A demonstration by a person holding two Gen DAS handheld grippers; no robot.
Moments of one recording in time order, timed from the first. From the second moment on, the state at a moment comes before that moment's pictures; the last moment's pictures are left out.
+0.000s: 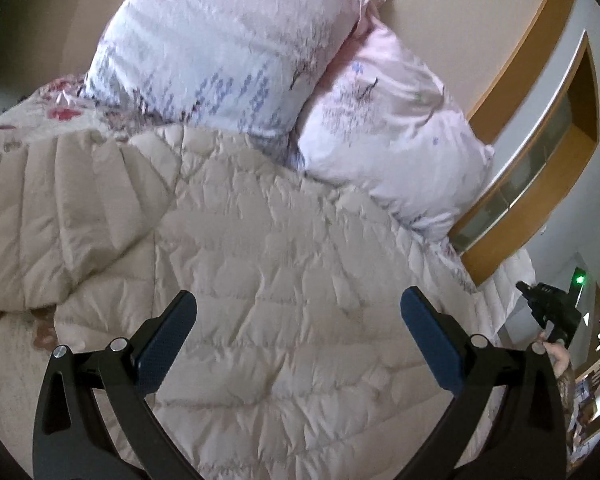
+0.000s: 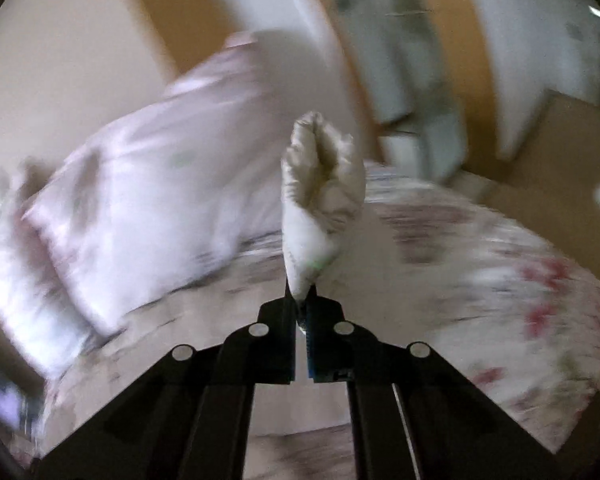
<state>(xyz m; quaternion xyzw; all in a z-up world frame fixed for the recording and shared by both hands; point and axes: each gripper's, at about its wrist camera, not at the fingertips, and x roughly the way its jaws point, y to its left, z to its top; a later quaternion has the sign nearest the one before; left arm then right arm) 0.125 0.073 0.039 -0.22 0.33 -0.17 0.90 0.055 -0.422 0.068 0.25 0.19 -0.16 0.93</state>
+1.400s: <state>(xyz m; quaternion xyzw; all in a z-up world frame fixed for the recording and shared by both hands) 0.232 -0.004 -0.032 -0.34 0.48 -0.24 0.77 0.123 -0.335 -0.034 0.40 0.33 0.03 0.85</state>
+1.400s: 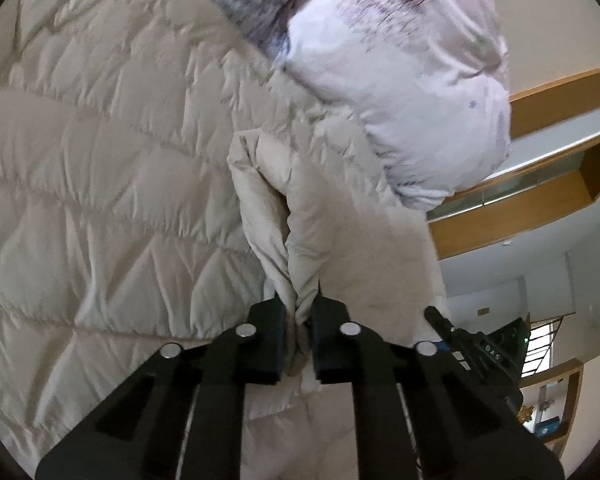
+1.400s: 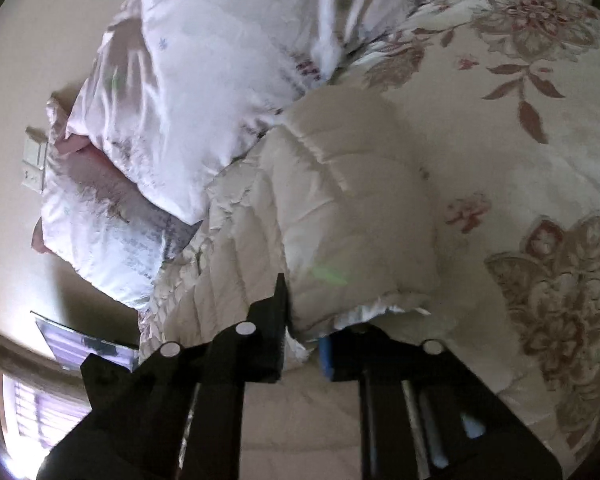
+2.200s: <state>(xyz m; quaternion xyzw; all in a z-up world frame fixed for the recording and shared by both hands) 0.215 0.069 -0.023 -0.29 0.47 -0.16 0.82 0.128 -0.217 -0.024 0.18 0.45 0.09 0.87</state>
